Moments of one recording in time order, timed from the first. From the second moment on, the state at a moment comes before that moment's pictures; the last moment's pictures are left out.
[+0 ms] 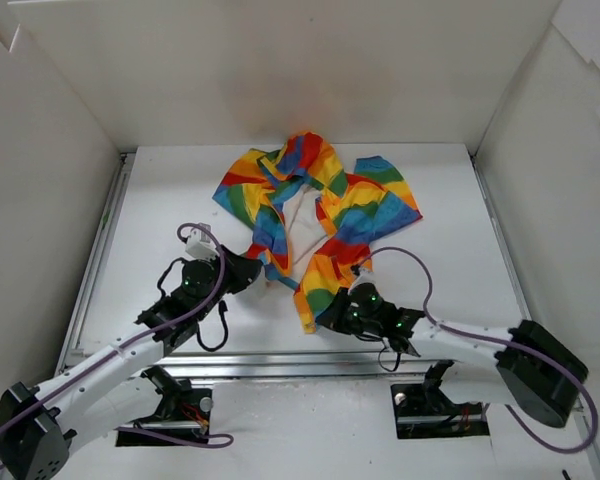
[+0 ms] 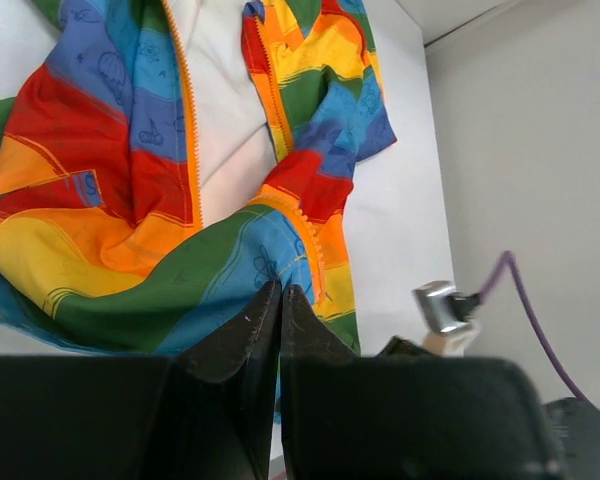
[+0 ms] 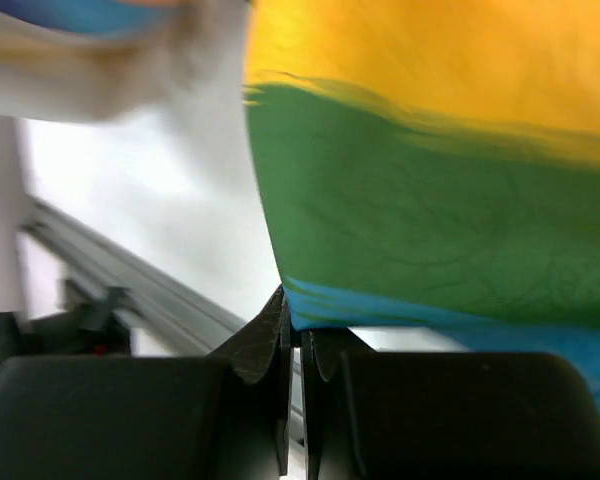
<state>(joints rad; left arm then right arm) -0.67 0.88 0.53 0.06 -0.18 -0.97 0.86 1.22 0.32 0.20 -0.04 1.03</state>
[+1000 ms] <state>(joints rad) -0.67 0.82 0.54 0.17 -0.14 -0.98 0.74 0.87 0.30 -0.11 -0.10 1.00</state>
